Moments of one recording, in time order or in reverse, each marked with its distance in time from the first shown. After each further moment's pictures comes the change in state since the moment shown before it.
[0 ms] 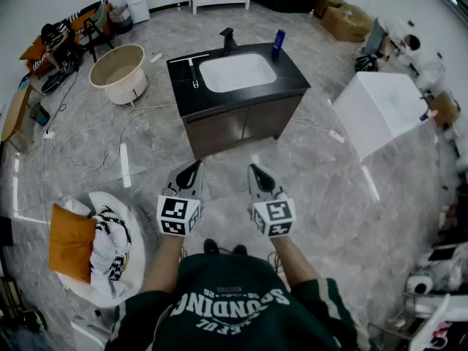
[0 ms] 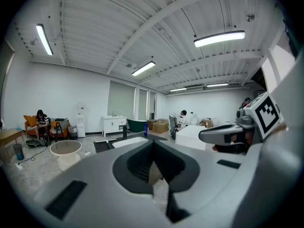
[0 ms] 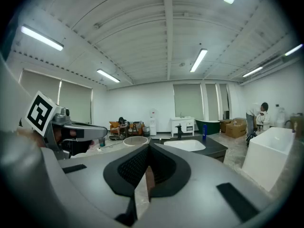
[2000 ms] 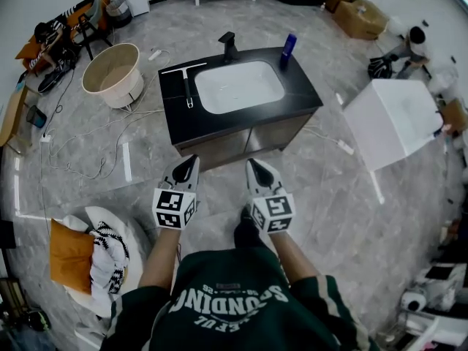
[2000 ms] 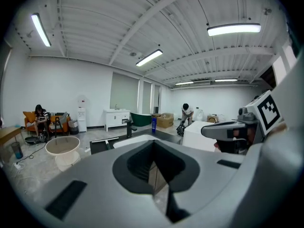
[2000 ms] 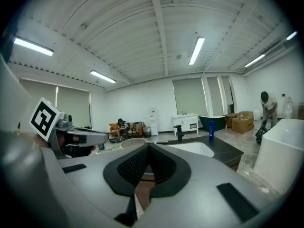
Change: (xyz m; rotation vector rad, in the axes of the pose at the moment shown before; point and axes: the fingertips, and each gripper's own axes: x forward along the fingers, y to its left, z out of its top) left arm 0.197 0.099 0.009 -0.034 0.083 0.029; right arm 0.192 -0.108 0.022 0.055 0.003 0.049
